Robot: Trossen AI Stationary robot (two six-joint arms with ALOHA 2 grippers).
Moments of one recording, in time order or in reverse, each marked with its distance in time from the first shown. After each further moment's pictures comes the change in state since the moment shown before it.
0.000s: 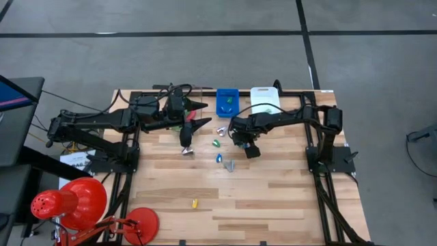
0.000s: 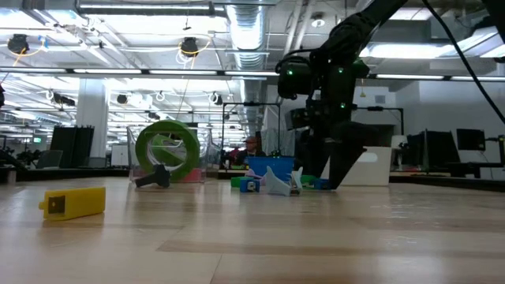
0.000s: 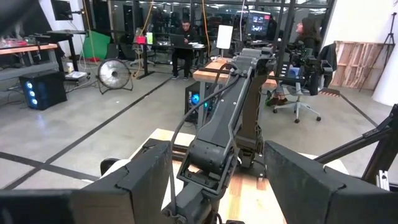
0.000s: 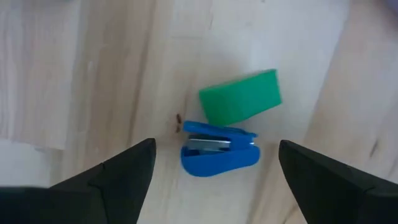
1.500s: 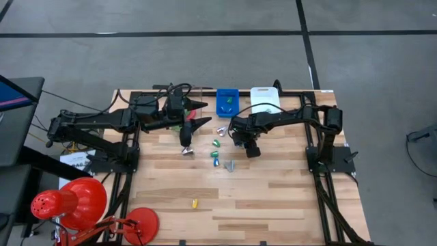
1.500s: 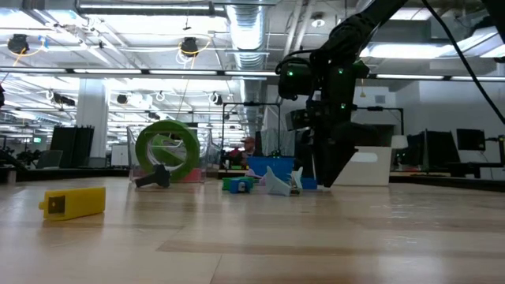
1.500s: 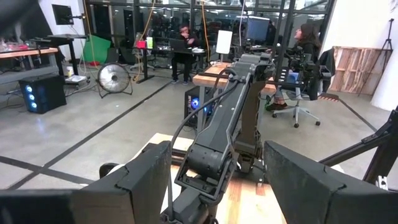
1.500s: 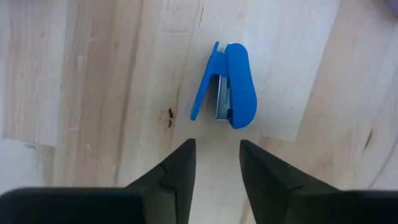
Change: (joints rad) left arm 0.000 0.000 0.000 0.021 0.000 0.000; right arm 0.001 -0.001 0.000 -0.009 0.004 0.004
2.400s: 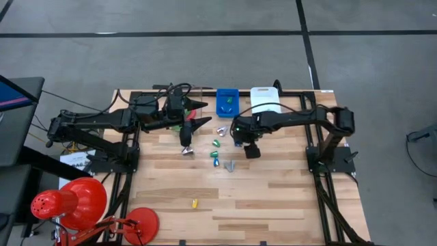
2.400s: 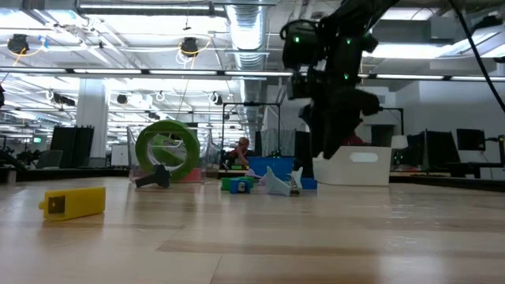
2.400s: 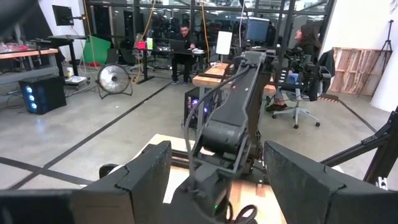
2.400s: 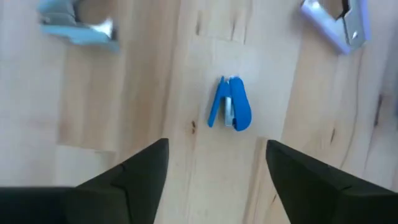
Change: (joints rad) left arm 0.000 0.000 0.000 0.004 0.000 0.000; right arm 0.053 -0.125 0.031 -0.064 0.000 0.111
